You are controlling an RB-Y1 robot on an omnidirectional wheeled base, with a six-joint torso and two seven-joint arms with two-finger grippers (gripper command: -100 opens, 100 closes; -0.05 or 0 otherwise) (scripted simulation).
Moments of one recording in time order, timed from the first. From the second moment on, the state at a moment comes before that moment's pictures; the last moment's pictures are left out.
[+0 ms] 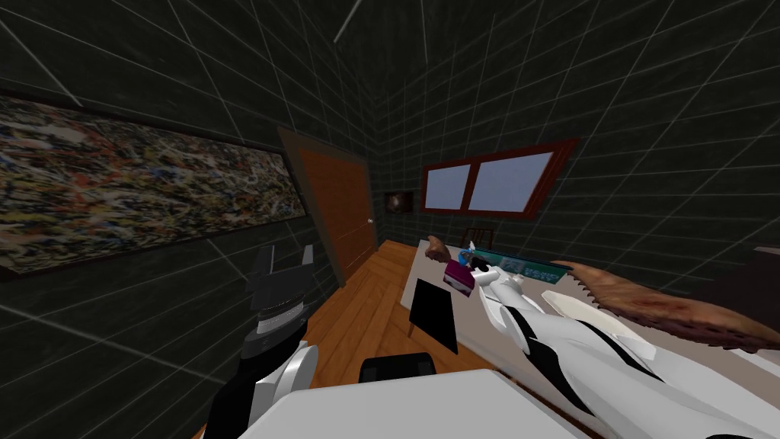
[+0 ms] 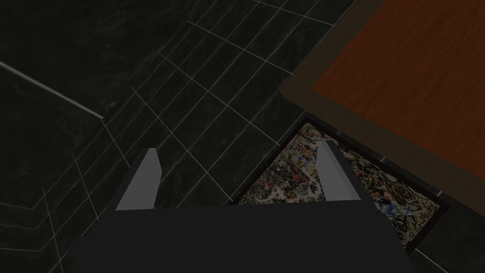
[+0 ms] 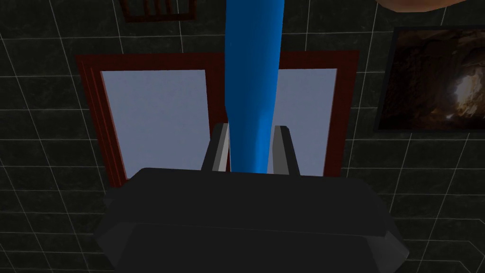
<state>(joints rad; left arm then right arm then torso) 0.55 0.01 -0.03 -2.38 0.09 -0.64 0.05 -0.50 -0.56 -0.37 -0.58 0.38 -0.02 0.82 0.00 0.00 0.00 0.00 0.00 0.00</state>
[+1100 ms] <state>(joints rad) 0.55 0.01 -0.03 -2.38 0.09 -0.64 0.05 -0.49 -0.57 -0.35 -0.57 0.38 0.04 0.83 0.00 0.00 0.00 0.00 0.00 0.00</state>
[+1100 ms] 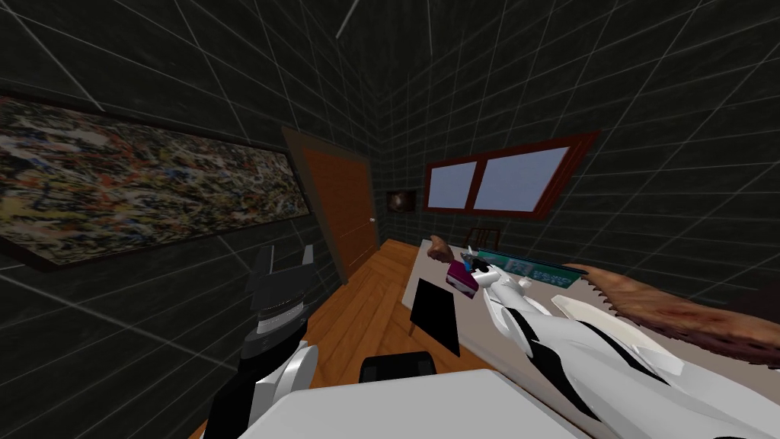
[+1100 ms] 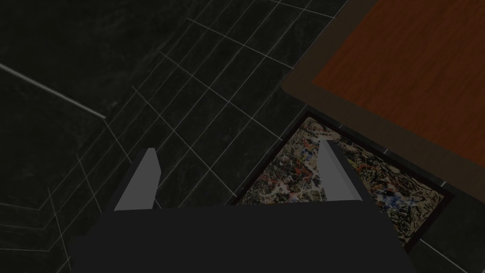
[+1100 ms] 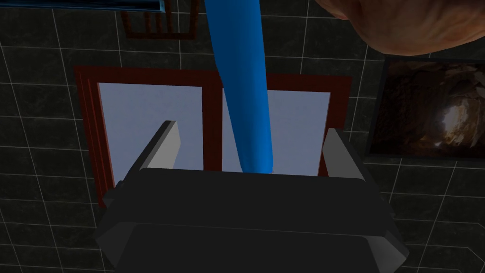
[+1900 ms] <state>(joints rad) 0.55 0.01 -0.03 -2.38 0.09 -0.64 0.05 -0.61 -0.61 -0.34 -0.54 0.36 0.15 0.85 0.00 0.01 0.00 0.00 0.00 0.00</state>
